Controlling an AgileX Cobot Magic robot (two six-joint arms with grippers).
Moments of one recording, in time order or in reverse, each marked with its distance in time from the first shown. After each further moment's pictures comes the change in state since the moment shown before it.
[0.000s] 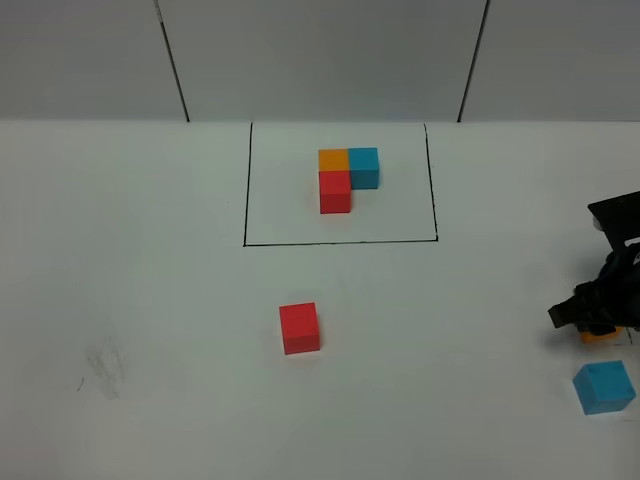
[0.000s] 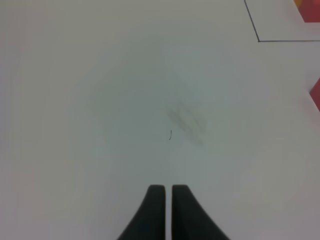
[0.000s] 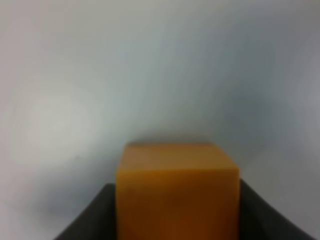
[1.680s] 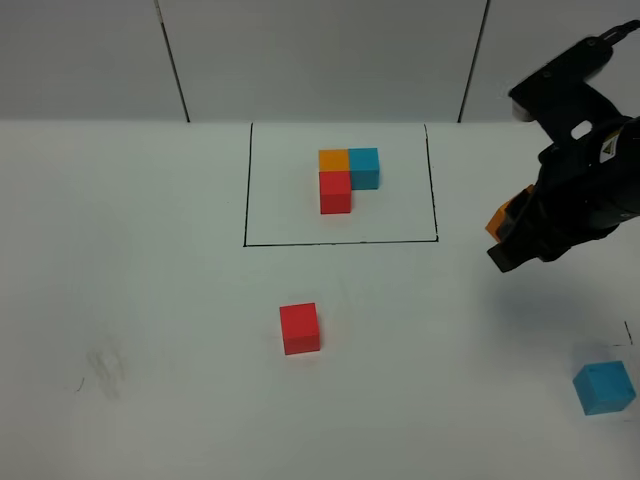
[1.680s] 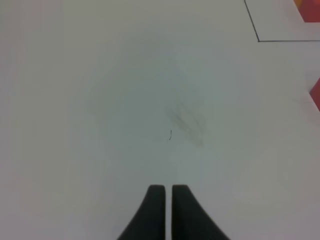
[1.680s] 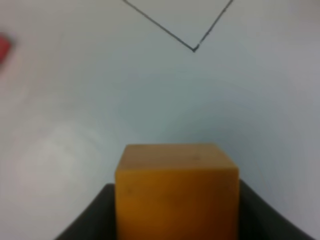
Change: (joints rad) left arm 0.000 0.000 0.000 0.000 0.000 0.000; right arm 0.362 -0.365 -0.285 0.046 0.449 -0.112
